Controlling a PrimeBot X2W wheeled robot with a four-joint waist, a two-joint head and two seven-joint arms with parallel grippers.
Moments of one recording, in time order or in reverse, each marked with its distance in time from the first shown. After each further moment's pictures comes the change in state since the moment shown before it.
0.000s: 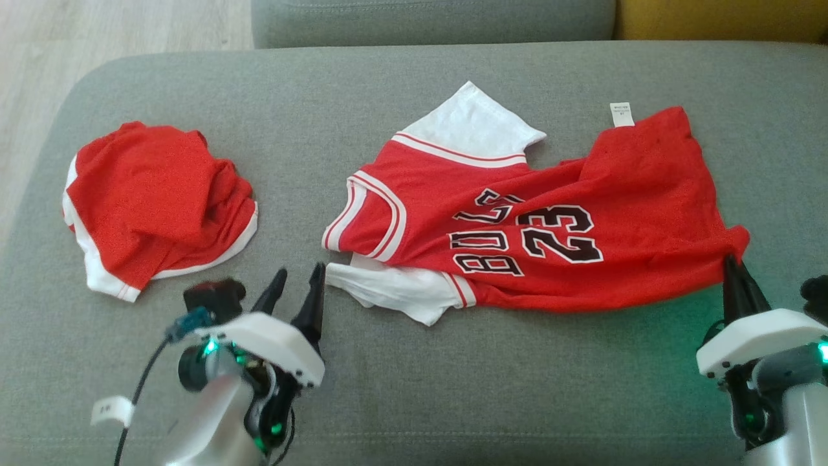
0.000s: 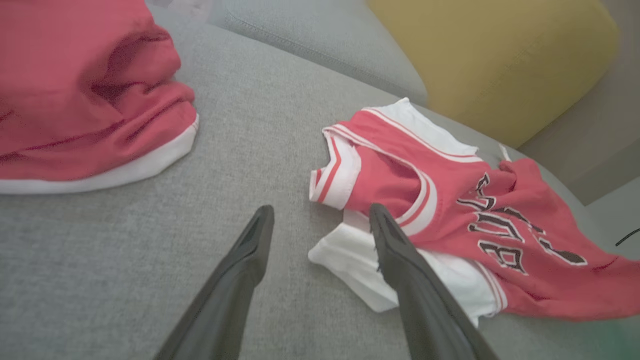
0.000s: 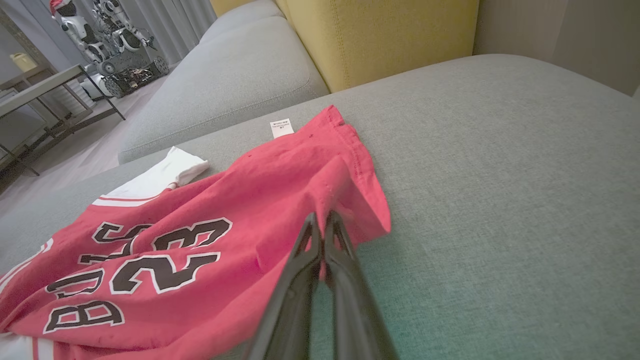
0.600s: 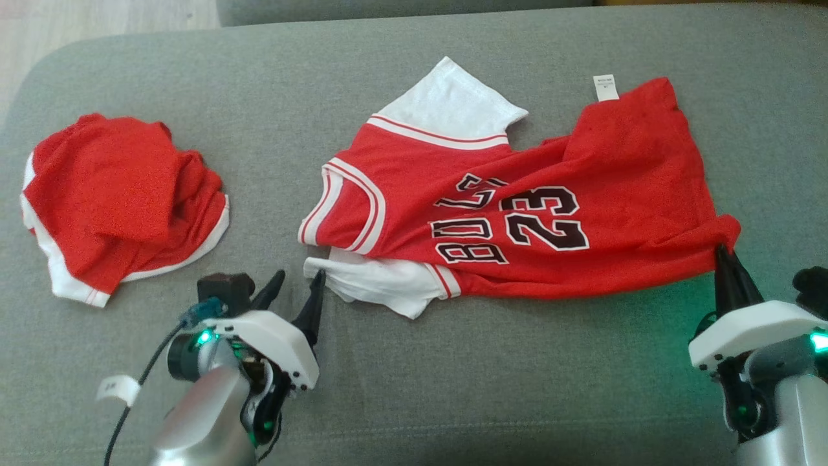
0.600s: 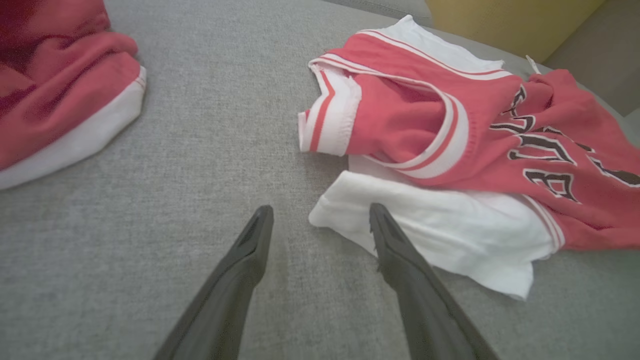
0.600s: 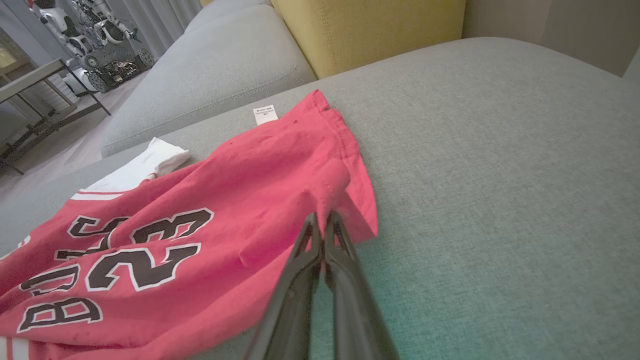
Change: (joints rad) left arm -0.012 0.037 -0.076 0.035 0.095 0.017 0.027; right arm -0.012 0.013 0.016 -0.018 -0.002 0.000 0.001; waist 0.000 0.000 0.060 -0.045
